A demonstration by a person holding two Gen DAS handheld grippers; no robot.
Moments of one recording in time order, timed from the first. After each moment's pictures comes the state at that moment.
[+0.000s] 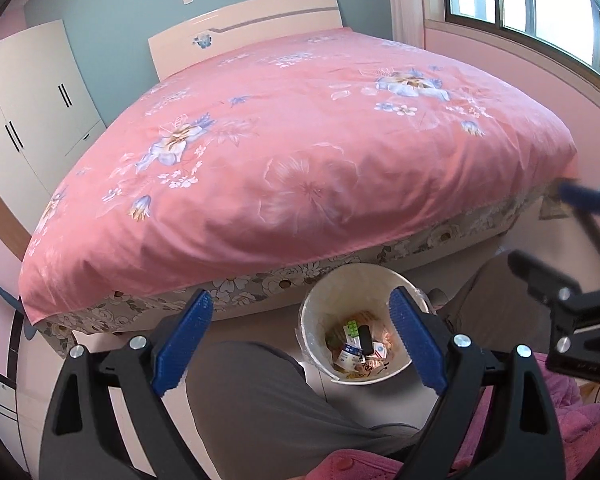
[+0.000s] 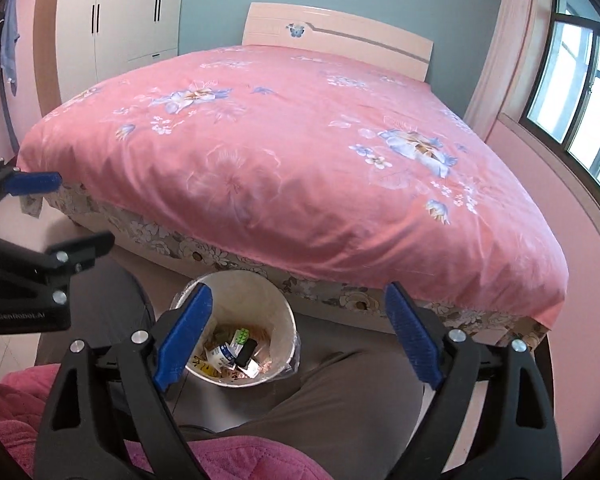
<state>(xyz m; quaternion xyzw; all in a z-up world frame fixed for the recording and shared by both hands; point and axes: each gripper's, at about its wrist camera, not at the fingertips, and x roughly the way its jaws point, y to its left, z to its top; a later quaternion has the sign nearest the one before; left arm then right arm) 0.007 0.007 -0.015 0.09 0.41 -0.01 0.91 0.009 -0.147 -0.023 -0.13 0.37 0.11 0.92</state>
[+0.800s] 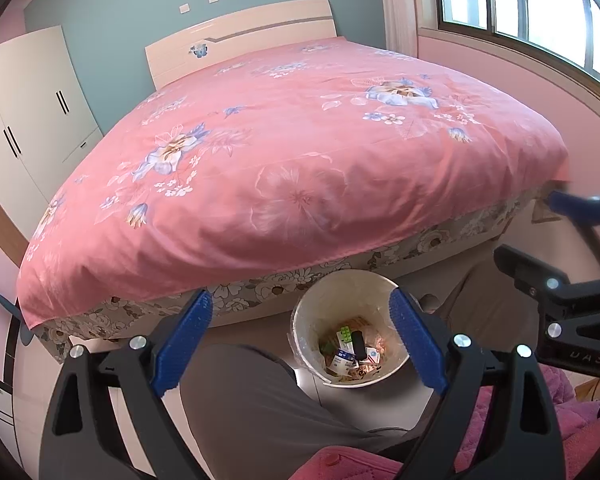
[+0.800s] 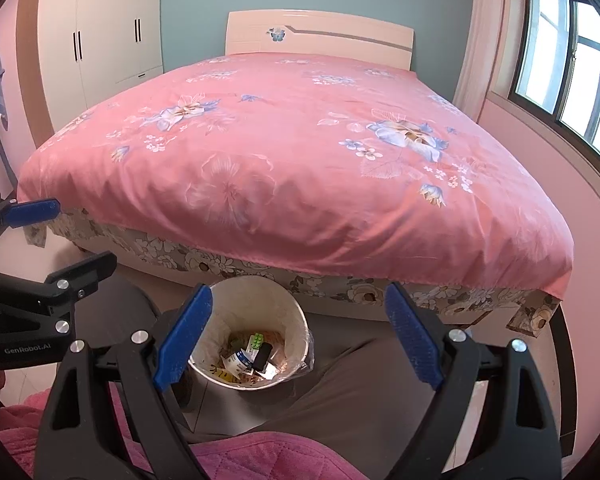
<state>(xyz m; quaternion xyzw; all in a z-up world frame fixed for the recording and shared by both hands) -0.005 -0.004 -0.009 0.10 0.39 -0.02 0.92 0.003 -0.160 -0.017 -0.08 0.36 0.10 0.92</state>
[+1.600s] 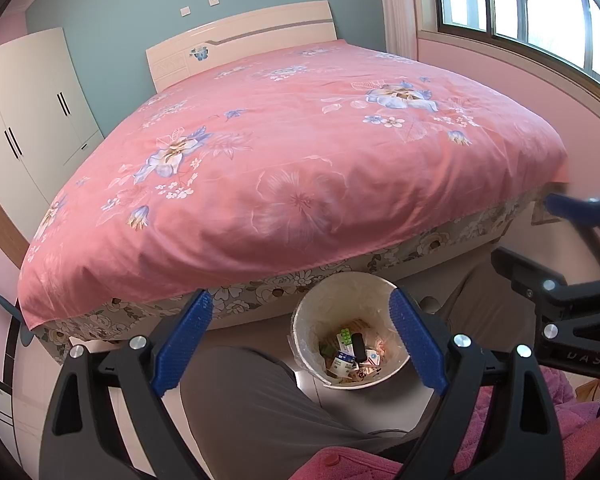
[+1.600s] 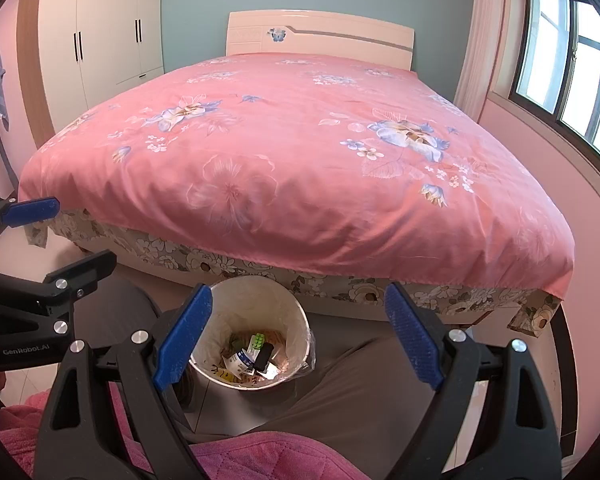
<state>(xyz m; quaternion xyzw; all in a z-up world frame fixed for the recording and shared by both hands) -0.006 -0.005 -0.007 0.10 0.39 -0.02 0.92 0.002 -0.160 -0.017 -0.08 0.36 0.10 0.92</state>
